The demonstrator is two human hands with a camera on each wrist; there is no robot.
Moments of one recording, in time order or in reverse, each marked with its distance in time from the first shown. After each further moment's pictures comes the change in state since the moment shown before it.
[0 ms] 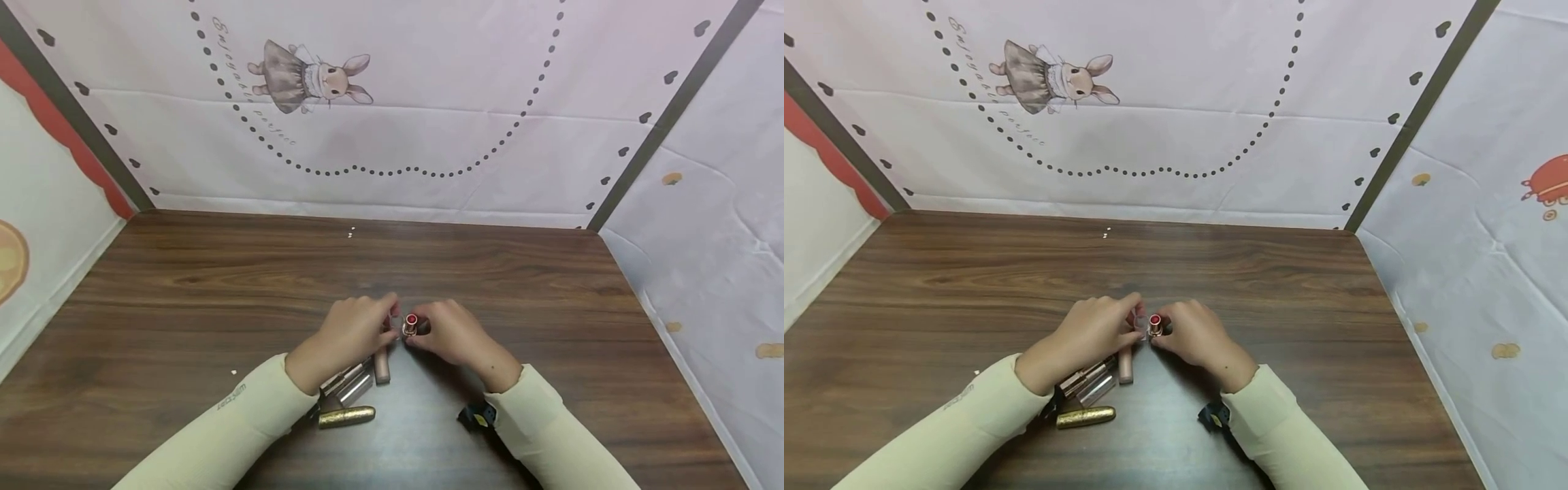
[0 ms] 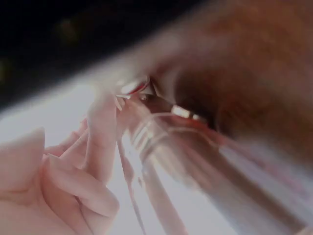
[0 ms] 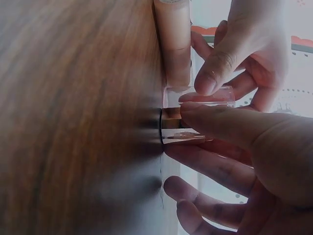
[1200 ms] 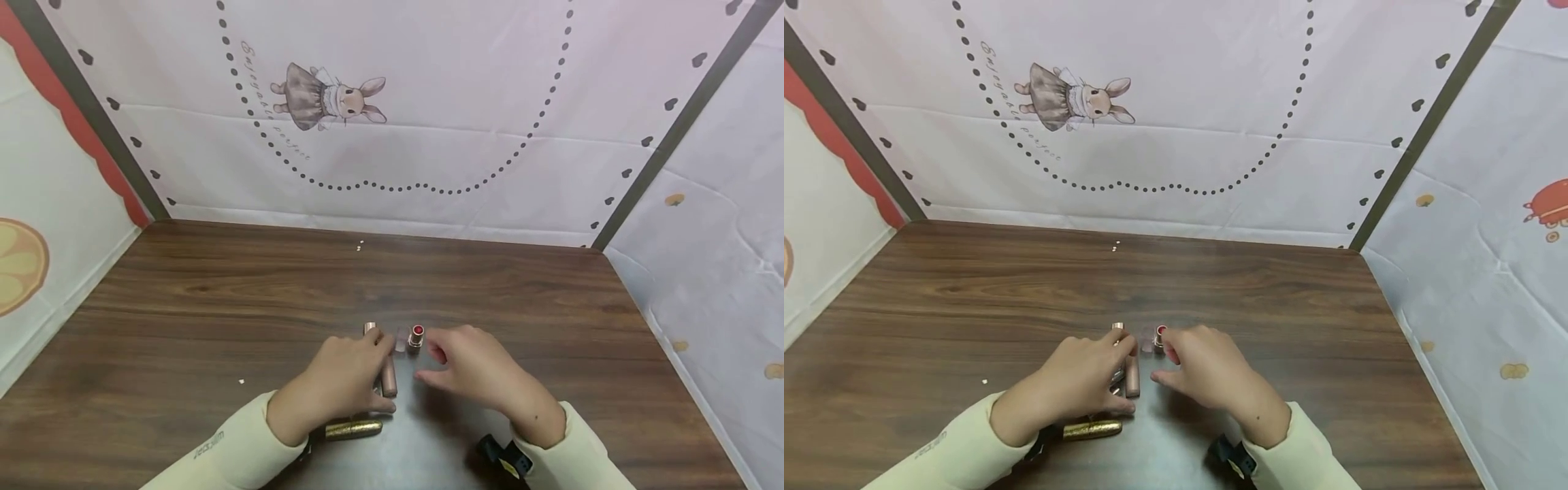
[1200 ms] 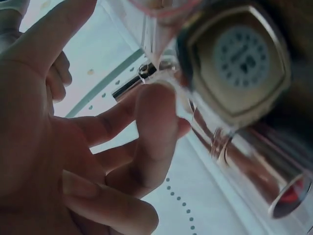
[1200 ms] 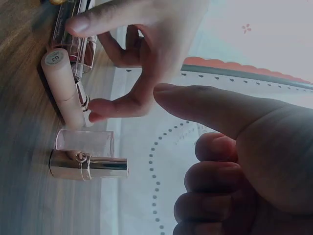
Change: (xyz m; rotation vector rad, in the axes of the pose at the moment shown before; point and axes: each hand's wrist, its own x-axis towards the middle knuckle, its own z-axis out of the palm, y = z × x) left_hand -0.054 0.009 -0.012 0.166 -0.057 0.072; right_hand -0.047 -0.046 -0.038 -0.047 0.027 -0.121
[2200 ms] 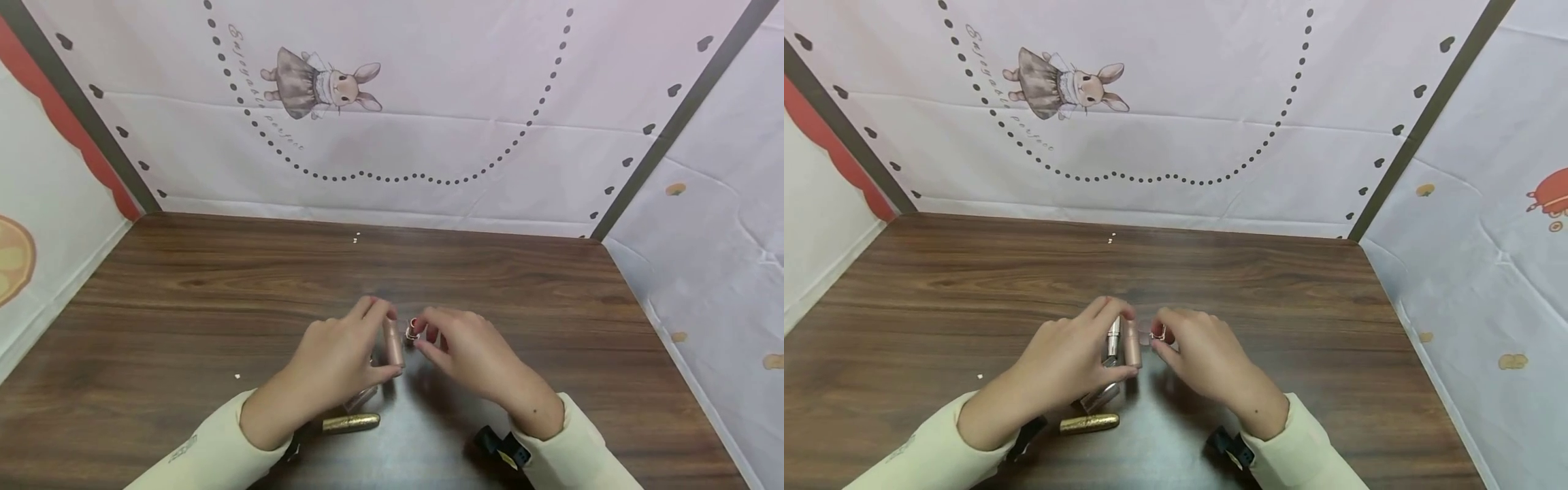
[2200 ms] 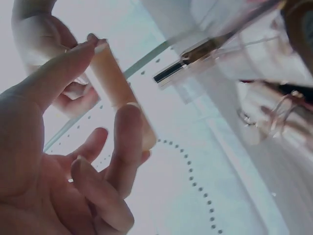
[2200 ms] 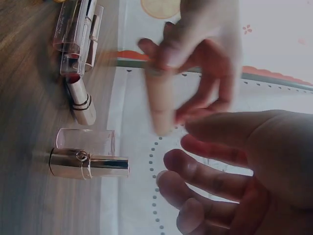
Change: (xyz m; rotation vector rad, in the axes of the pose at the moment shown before) left_hand -0.001 0.007 -0.030 -0.104 0.241 -0.065; right_hand 0.005 0.000 -0.003 0.039 0.080 0.003
